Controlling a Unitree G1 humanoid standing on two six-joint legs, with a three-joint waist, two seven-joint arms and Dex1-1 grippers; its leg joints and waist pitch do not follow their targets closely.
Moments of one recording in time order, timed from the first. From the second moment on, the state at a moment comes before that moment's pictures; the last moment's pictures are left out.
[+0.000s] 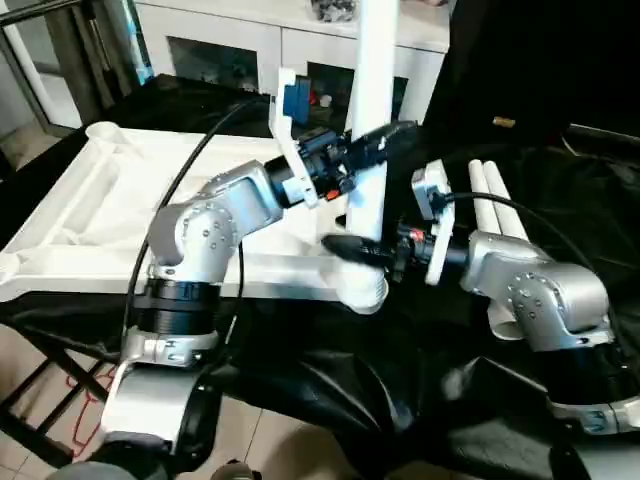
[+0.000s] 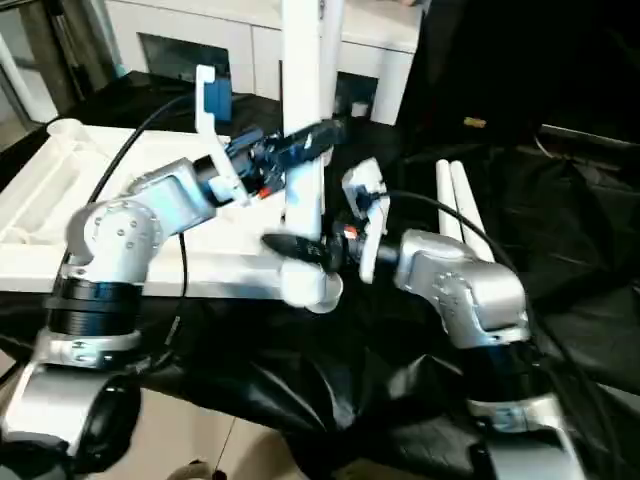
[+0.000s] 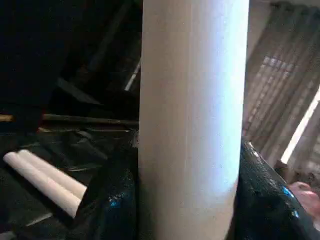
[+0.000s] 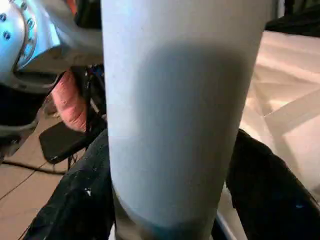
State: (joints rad) left arm -0.82 0.10 0.08 0.19 -0.69 0.76 -0.81; right arm -0.54 -0.35 0.09 0.01 0.57 0.78 0.93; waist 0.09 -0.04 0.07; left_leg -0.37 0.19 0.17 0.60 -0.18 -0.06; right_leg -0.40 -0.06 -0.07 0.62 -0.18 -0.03
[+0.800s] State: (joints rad) left arm -0.81 0.01 0.06 0.17 -0.51 0.64 -0.48; right arm -0.53 -0.24 0.10 0.07 0.46 0.73 0.70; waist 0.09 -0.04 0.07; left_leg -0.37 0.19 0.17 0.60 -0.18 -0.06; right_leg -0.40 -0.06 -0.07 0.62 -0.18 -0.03
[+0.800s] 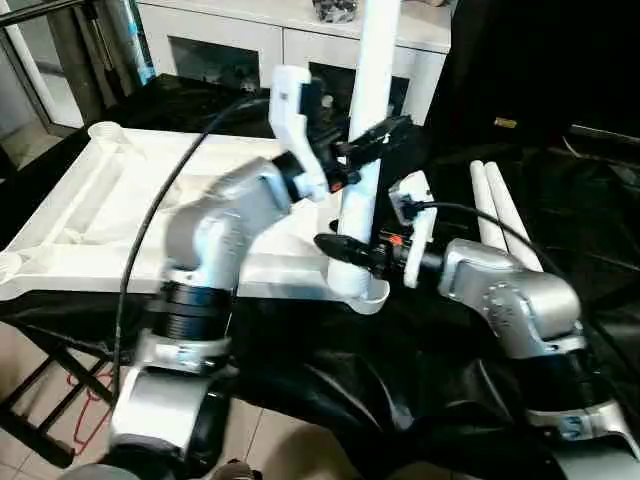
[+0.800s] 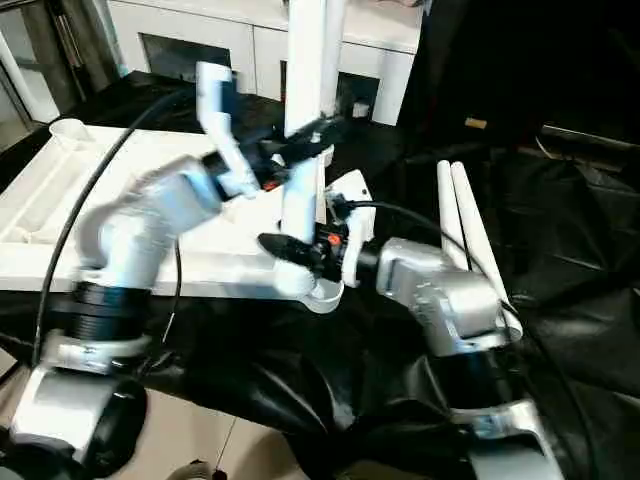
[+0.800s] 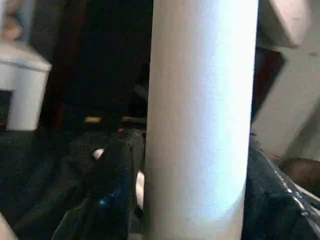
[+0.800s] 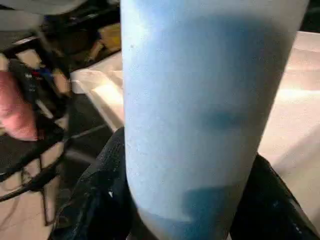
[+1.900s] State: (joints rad) left arm -0.80 0.05 -0.02 0.18 -0.50 0.61 -0.61; right arm -0.55 -0.34 0.13 0.06 0.47 0.78 0.81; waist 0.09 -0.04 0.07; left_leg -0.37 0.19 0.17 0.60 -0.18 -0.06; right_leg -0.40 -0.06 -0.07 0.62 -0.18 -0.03
